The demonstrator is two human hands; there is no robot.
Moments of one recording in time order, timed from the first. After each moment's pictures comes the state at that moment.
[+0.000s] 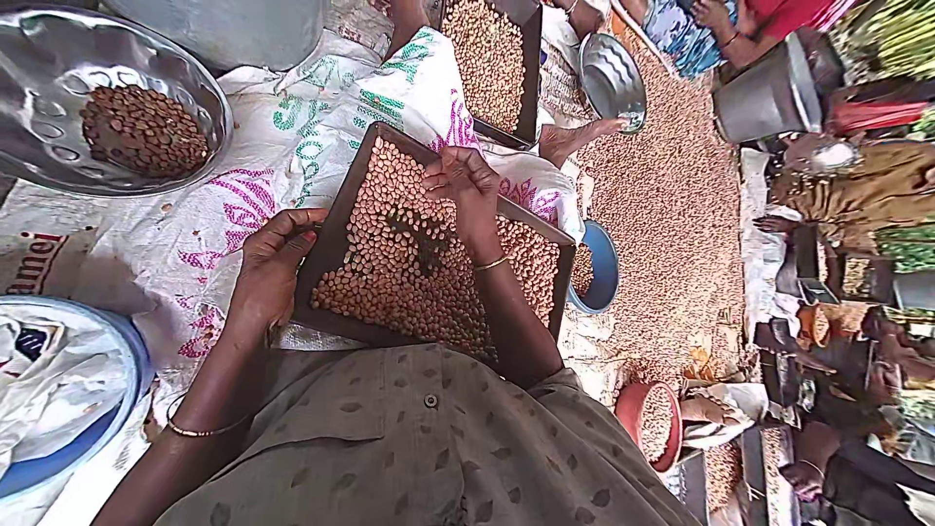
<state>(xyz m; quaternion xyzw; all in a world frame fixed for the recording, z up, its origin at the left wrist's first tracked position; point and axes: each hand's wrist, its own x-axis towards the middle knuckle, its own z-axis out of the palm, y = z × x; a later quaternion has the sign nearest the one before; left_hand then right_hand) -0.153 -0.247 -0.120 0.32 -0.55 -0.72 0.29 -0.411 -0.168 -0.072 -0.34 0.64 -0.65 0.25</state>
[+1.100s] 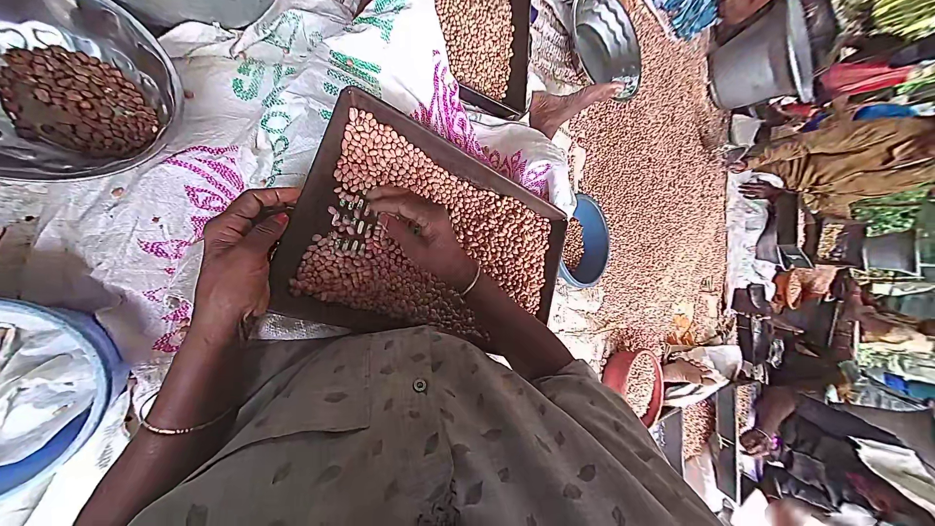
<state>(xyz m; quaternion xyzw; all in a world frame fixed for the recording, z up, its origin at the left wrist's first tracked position) -0.154 -0.247 -0.124 0.31 -0.55 -0.71 0.31 -0.371 -0.122 -0.105 -0.63 0.59 -0.46 0.19</state>
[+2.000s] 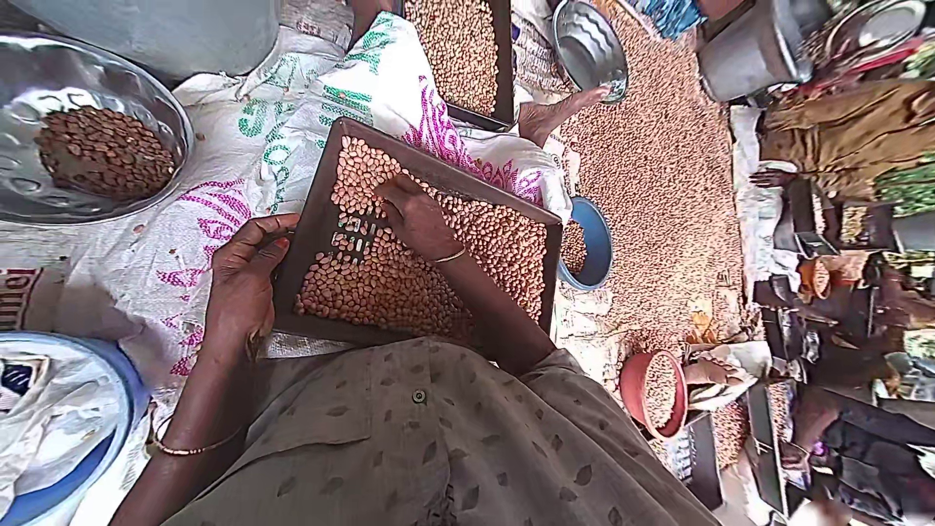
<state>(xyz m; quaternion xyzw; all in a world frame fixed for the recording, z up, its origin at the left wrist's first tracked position) -0.153 -0.247 -0.125 0.32 -0.55 -0.71 0.31 -0.392 -0.157 -0.109 -0.57 0.79 -0.20 0.07</state>
